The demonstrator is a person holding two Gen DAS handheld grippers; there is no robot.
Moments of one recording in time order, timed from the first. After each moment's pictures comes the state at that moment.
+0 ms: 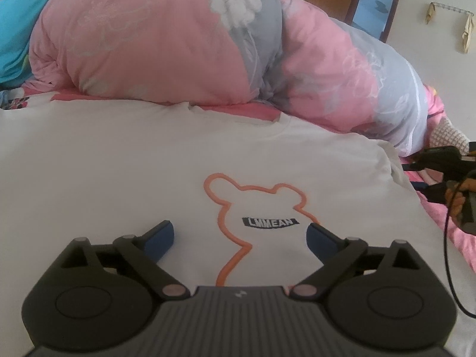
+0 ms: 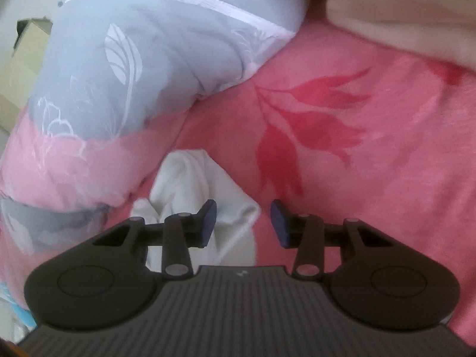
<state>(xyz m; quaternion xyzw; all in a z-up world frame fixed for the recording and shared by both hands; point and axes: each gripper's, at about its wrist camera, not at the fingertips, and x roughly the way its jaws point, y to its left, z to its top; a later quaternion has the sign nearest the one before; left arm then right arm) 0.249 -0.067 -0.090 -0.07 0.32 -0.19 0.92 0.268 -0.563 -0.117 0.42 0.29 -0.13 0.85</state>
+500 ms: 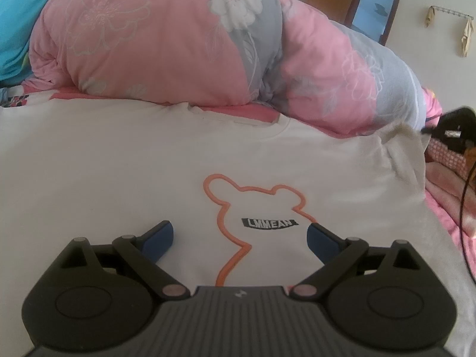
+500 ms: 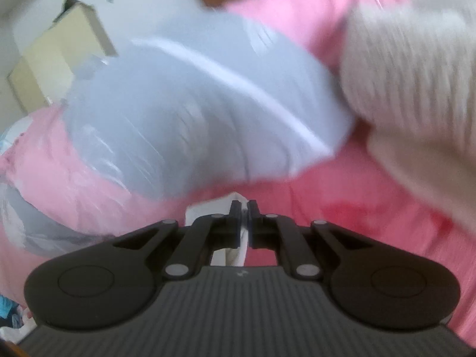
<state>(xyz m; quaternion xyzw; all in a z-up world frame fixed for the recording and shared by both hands) 0.249 -0.066 -0.091 -0.08 0.32 -0.20 0.92 0.276 -0.545 -0.015 0.26 0.21 -0.15 0.93</state>
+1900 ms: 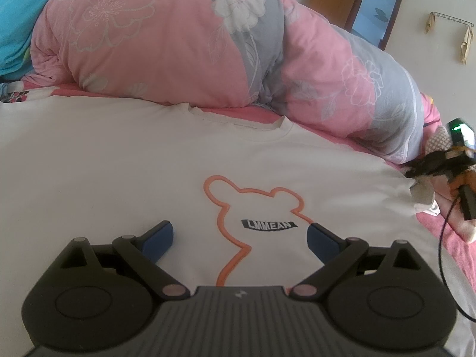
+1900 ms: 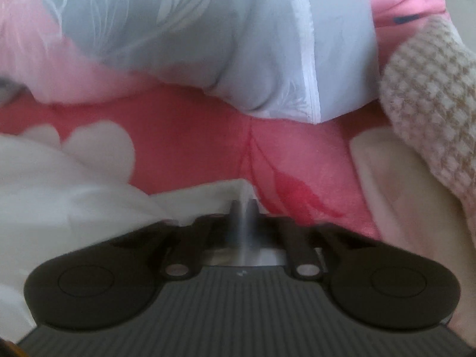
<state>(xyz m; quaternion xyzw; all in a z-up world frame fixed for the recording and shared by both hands) 0.249 -0.063 -0.091 -0.09 0.32 -0.20 0.92 0.329 -0.545 -0.073 0.03 0.39 -0.18 0.90</state>
